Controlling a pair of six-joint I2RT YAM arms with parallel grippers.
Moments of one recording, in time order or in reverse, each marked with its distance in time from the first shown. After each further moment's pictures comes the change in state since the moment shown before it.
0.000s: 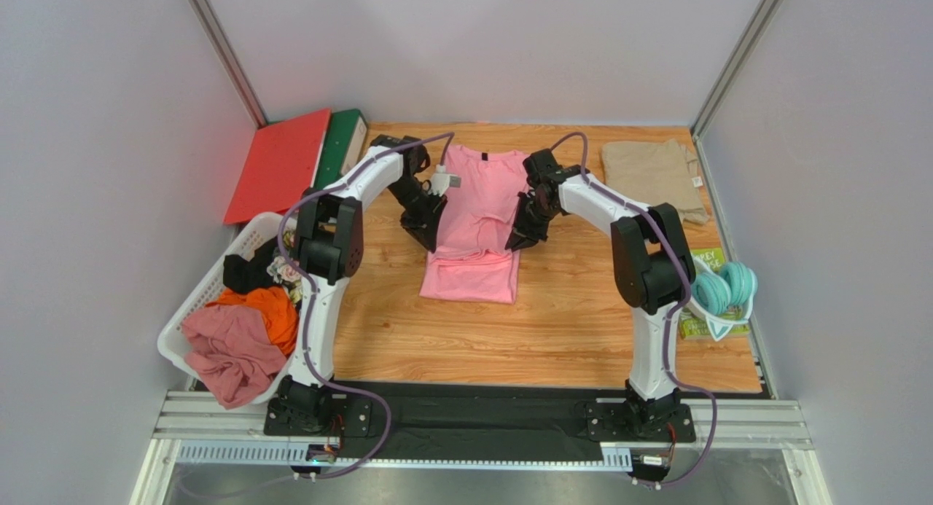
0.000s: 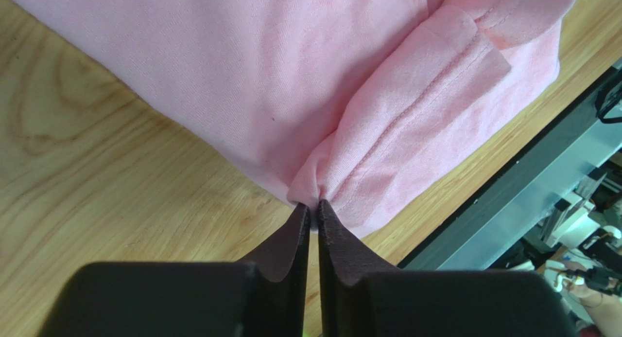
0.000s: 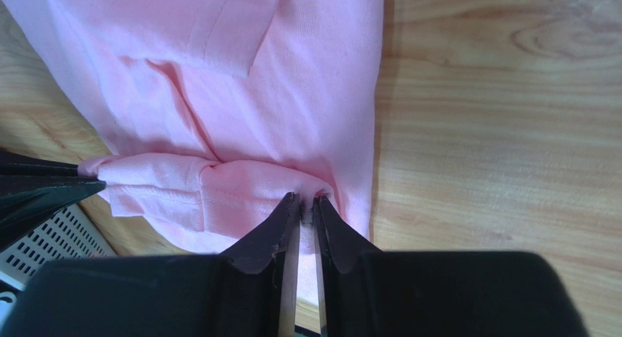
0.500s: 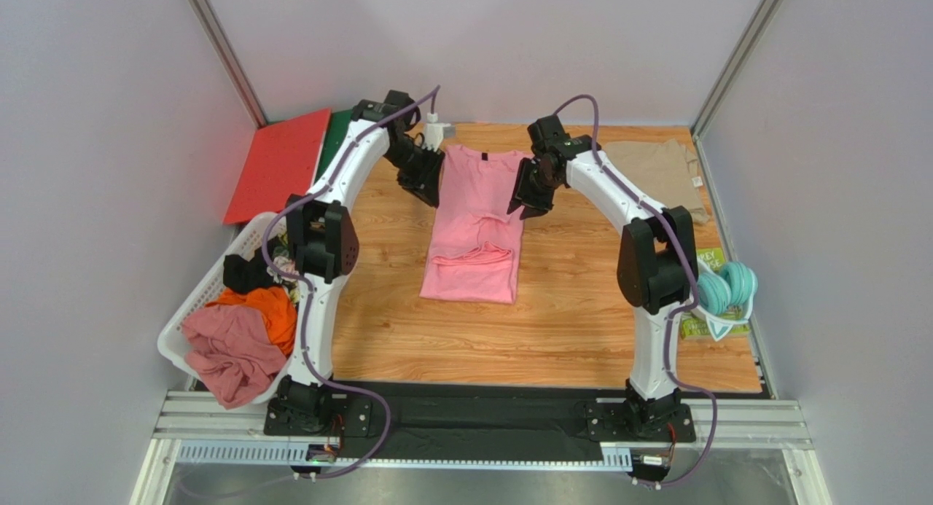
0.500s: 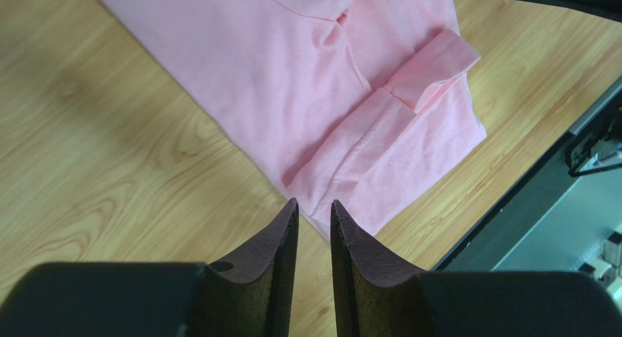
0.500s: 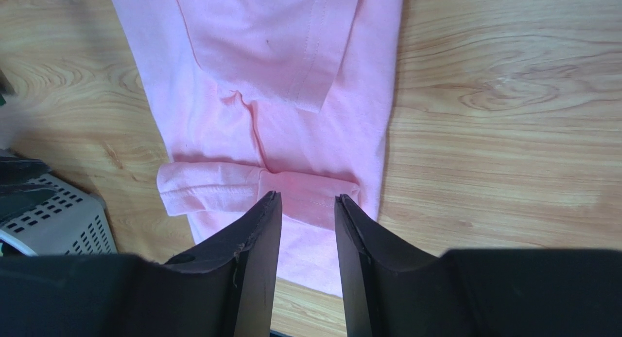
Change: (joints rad) left arm 0.032 0.020 0.346 -0.058 0.002 -0.044; right arm -0.023 0.014 0.254 -0.129 0.093 -0.053
